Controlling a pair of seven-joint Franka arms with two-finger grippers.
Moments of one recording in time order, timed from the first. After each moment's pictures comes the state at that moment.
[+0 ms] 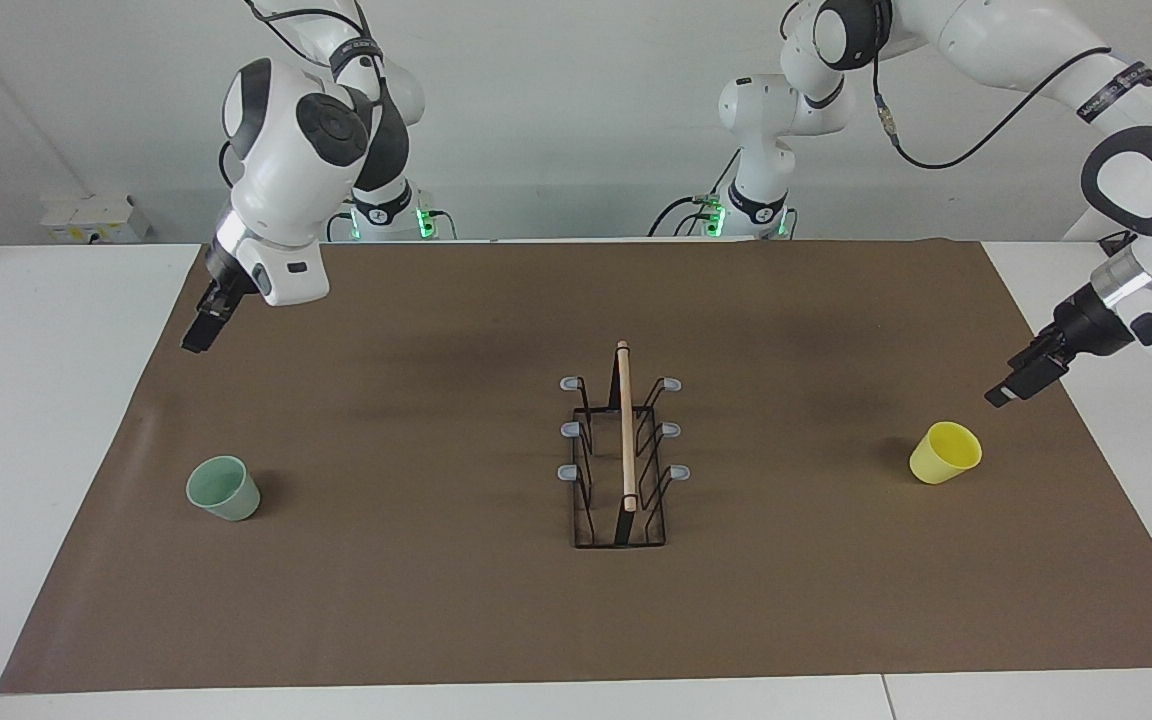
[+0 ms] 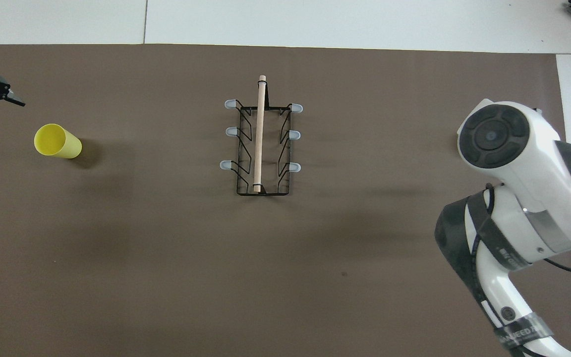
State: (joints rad) left arm -0.08 0.47 0.42 -1.30 -0.44 1.63 -0.45; right arm 0.23 0.04 -0.01 -1.87 -0.81 1.73 -1.17
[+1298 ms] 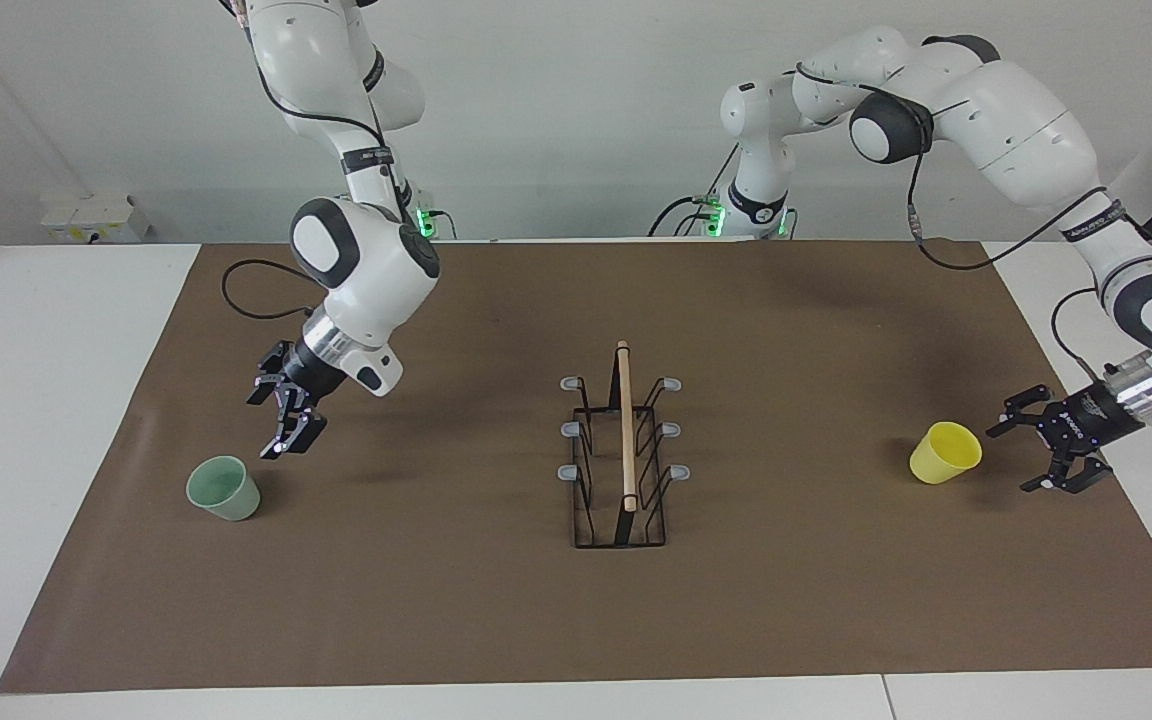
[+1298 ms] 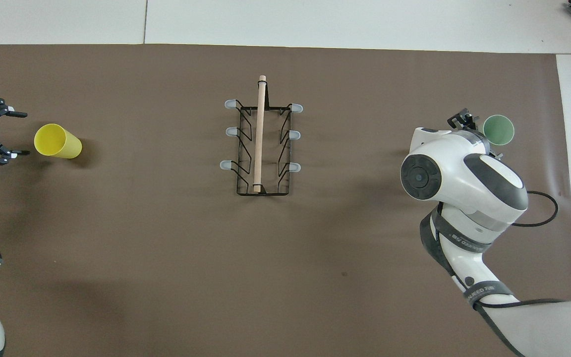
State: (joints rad) left arm 0.12 0.73 0.44 -1.43 -0.97 1.72 -0.87; right arm 0.18 0.24 -0.01 -2.03 -1.18 2.16 -1.13
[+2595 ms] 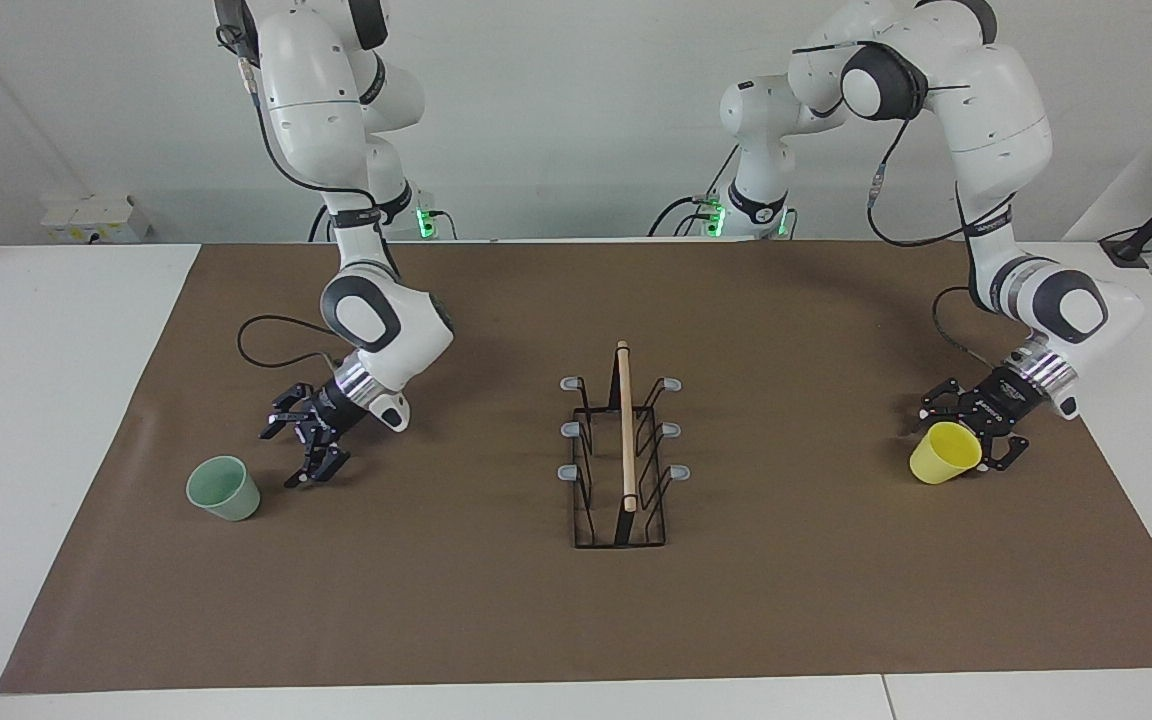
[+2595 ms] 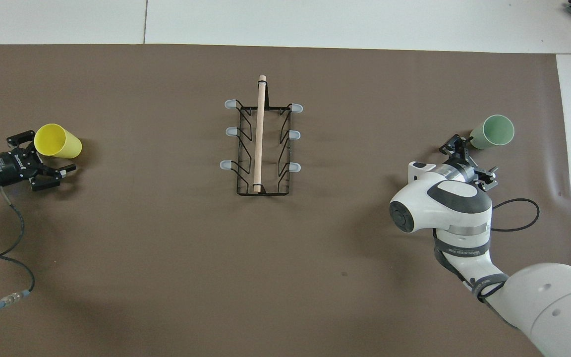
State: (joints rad) left arm 0.04 0.57 0.43 -1.86 -1.38 1.89 -0.85; right arm 0.12 0.39 -0.01 -2.15 -1.68 2.16 -0.73
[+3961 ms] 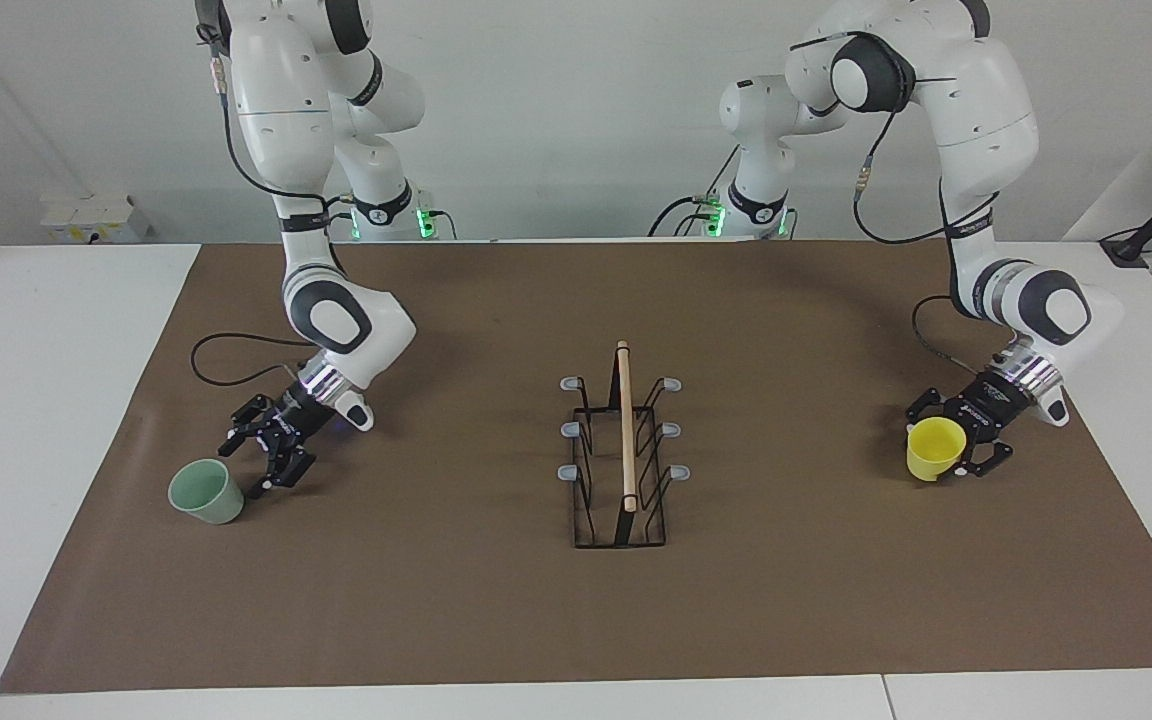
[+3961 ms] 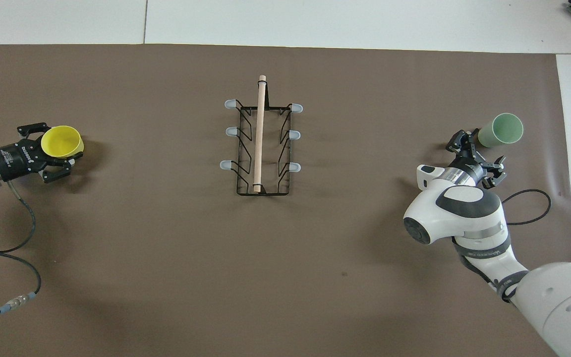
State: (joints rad) left arm 0.00 0.54 0.43 -1.85 -1.43 1.91 -0.69; right arm 0.06 0.39 -0.01 -2.17 -1.98 2.21 -0.54
